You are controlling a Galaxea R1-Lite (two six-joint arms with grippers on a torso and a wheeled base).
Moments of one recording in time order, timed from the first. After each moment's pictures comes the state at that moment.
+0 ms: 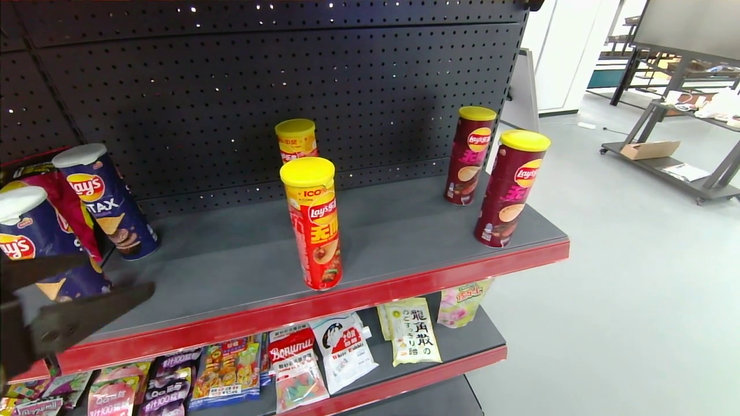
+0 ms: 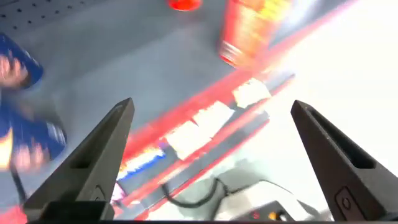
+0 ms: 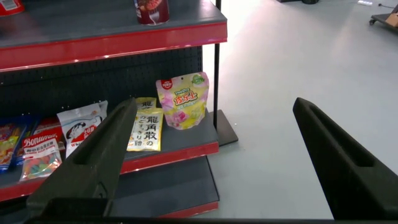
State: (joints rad) left arm -0.18 0.93 -0.77 0.25 -0.21 0.03; right arm 0.00 0.00 0.00 0.00 0.00 0.00
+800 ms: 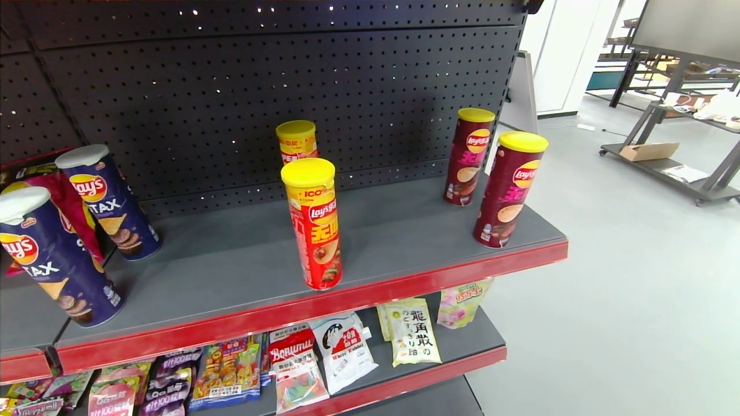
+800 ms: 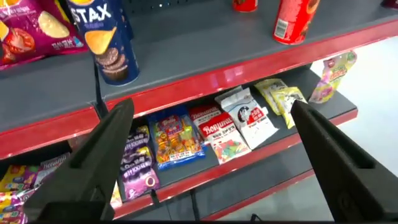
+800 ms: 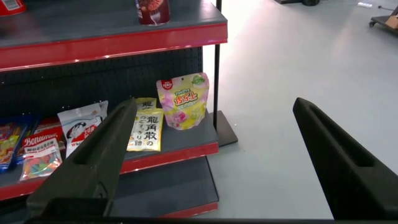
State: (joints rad) left arm -0.16 0.12 -0.43 0.44 0.04 0.03; right arm 0.00 0.00 0.00 0.00 0.01 0.00
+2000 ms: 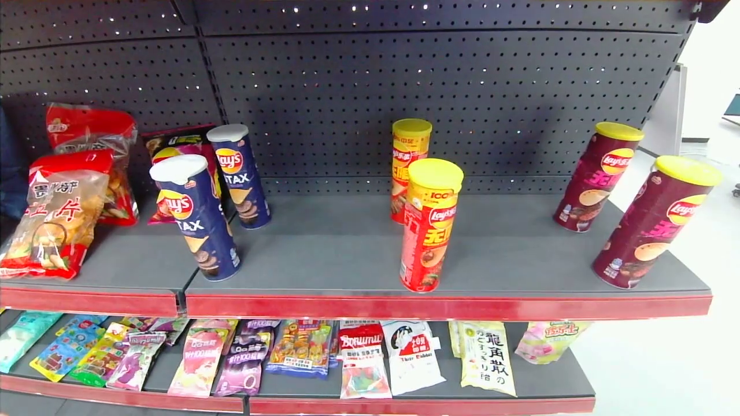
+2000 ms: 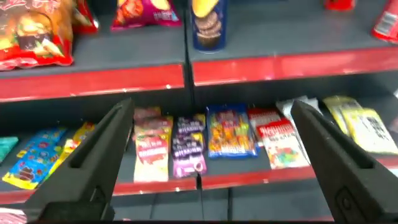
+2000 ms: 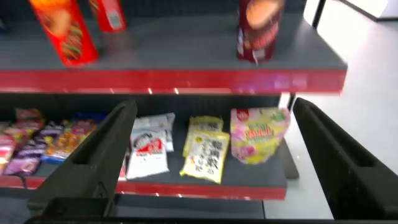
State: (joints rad) left arm -0.16 0.10 -0.09 0.04 0.08 0.04; right arm 0.00 0.06 -0.10 0.01 0.06 0.03
